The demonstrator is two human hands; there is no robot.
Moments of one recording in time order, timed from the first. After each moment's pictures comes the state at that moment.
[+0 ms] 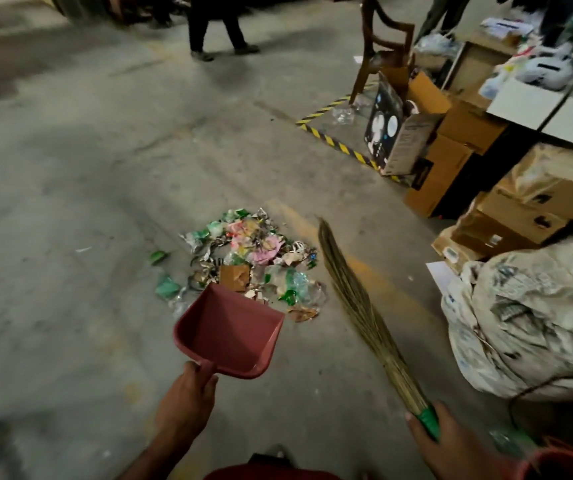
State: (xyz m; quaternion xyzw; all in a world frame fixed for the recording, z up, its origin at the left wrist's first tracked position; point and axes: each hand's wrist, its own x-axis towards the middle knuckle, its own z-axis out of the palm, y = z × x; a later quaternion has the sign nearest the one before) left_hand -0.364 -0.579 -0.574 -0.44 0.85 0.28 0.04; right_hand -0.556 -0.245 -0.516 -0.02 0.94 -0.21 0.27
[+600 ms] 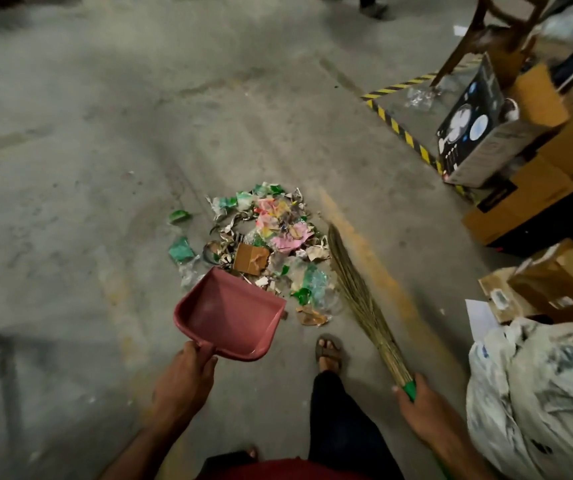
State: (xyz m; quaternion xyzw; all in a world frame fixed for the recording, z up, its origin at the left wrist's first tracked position) left_hand -0.466 -0.643 -0.618 -0.56 0.77 0.31 0.05; right_hand -0.752 -0.375 -0.607 -0.10 0.91 -0.09 0.39
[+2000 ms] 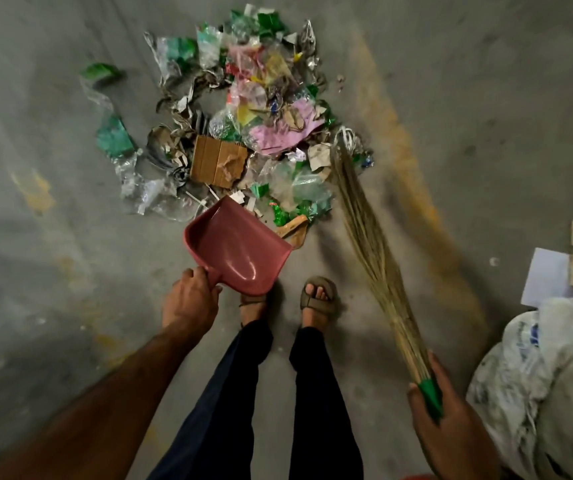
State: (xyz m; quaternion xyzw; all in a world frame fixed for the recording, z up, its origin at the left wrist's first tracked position) left_hand -0.728 -0.741 -0.935 -0.58 0.74 0.24 0.25; right_hand -0.966 -0.440 -0.818 -0.08 0.90 -0.09 0.42
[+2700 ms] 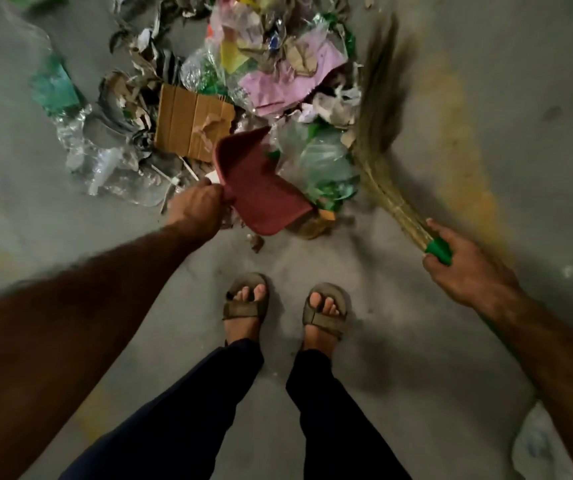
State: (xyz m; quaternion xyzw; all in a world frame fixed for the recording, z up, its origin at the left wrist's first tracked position) left_hand -0.806 -0.848 -1.182 -0.47 0.82 0.19 0.26; right_hand -1.113 -0.572 -1.096 -0.28 0.87 0.07 0.41
